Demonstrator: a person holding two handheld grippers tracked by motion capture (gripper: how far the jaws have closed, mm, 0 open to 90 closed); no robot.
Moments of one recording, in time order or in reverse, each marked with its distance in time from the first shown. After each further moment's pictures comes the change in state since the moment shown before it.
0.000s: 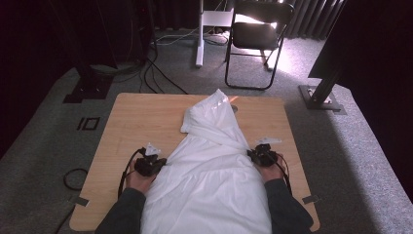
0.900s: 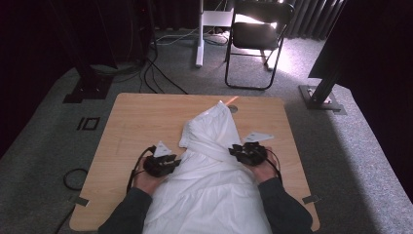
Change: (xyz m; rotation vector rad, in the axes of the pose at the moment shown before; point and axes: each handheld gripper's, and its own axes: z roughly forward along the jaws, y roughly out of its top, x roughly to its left) left arm -0.043 0.036 0.003 -0.060 -0.089 0.120; right arm 0.067 0.049 -0.035 -0.122 0.245 -0.199
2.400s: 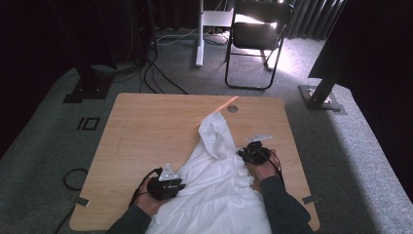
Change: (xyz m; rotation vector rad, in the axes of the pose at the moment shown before) left arm -0.035 -0.044 -0.018 0.045 -0.131 0.069; right arm -0.048 -0.042 0.023 0.139 -0.178 0.103
